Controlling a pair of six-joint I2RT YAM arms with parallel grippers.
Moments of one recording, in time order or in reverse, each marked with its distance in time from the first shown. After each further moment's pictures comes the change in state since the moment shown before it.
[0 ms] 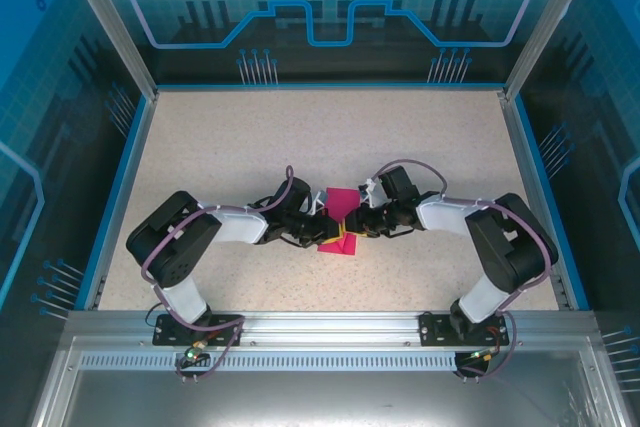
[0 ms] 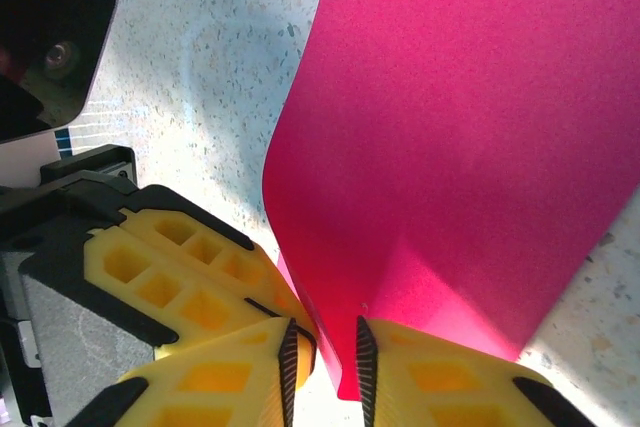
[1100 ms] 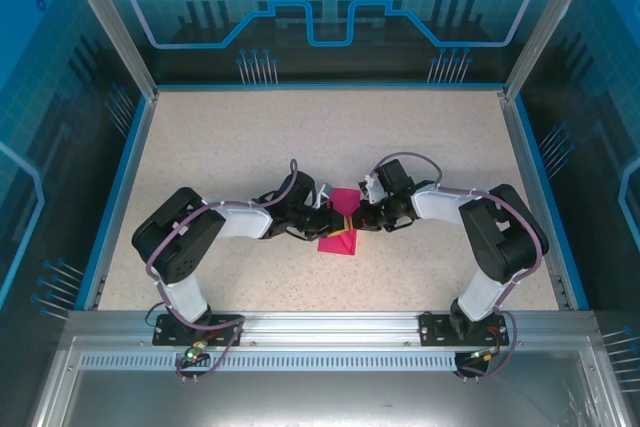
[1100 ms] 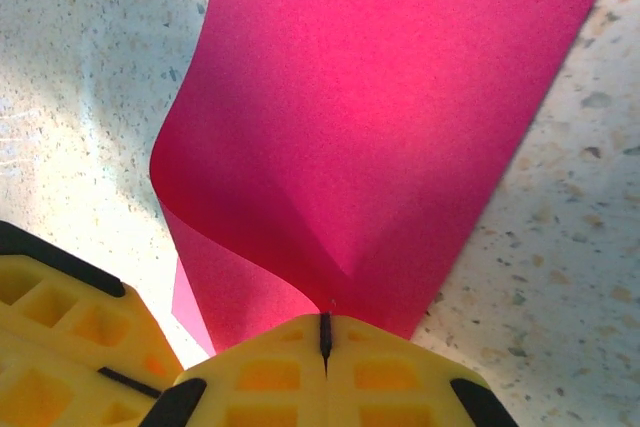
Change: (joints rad) left arm 0.000 0.040 0.068 0.016 -0.004 0.002; right arm -0.017 0.067 0.110 -0.176 0.156 -0.158
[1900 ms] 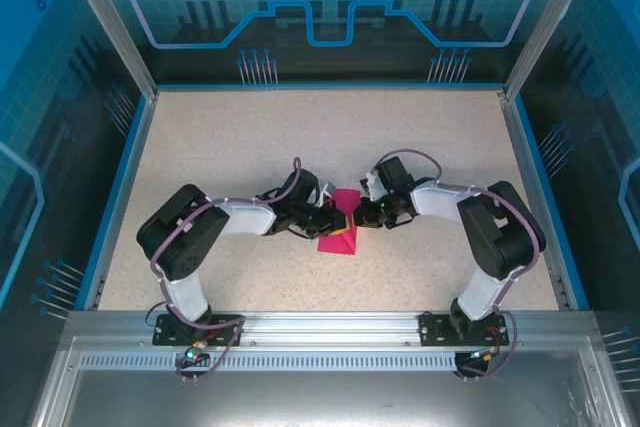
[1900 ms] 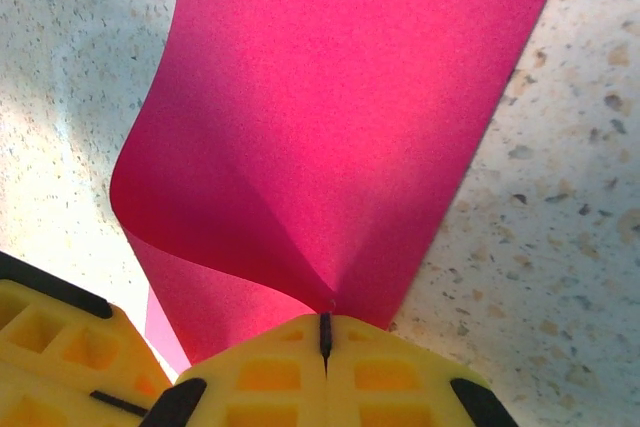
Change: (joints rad) left arm 0.000 0.027 0.044 -0.052 -0.001 0.028; right arm -0.013 0.026 0.029 -0.018 0.034 -0.023
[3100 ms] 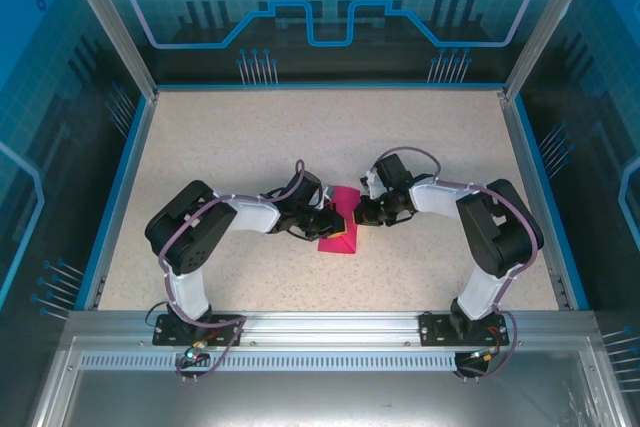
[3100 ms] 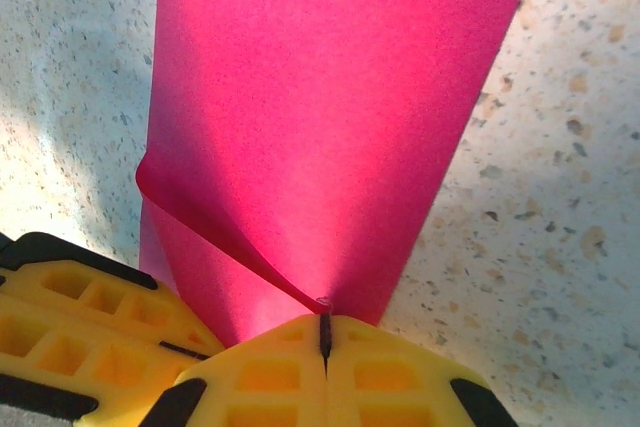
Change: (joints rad) left arm 0.000 0.054 0.029 -0.062 -0.031 0.030; right arm -0.004 0.015 0.037 -0.047 0.026 -0.008
